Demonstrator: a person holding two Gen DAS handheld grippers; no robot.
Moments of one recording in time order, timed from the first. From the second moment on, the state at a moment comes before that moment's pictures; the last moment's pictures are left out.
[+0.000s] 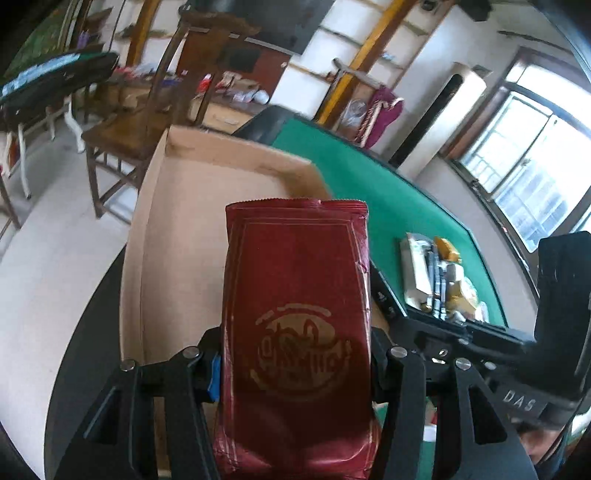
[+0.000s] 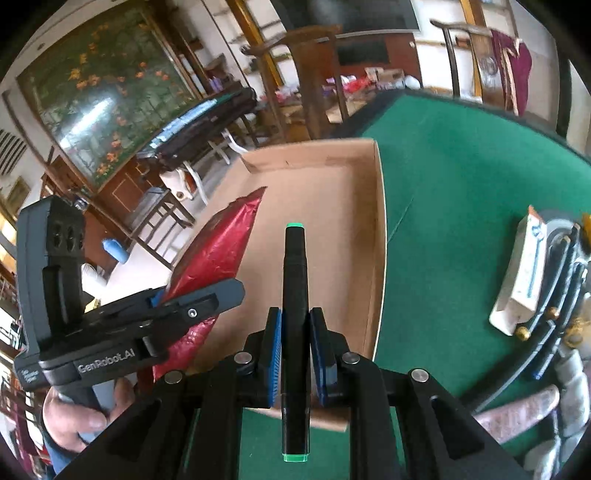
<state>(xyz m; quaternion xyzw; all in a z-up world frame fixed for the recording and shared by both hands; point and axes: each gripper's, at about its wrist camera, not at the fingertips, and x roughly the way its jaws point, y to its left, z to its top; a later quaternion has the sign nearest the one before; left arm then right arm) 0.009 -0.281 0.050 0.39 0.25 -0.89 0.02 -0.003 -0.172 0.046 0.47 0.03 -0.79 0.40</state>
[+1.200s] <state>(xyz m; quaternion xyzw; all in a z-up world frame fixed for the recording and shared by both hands) -0.028 -0.263 0.023 0.42 0.24 -0.87 0.04 -0.012 -0.188 0.014 0.48 0.06 -0.80 0.35</state>
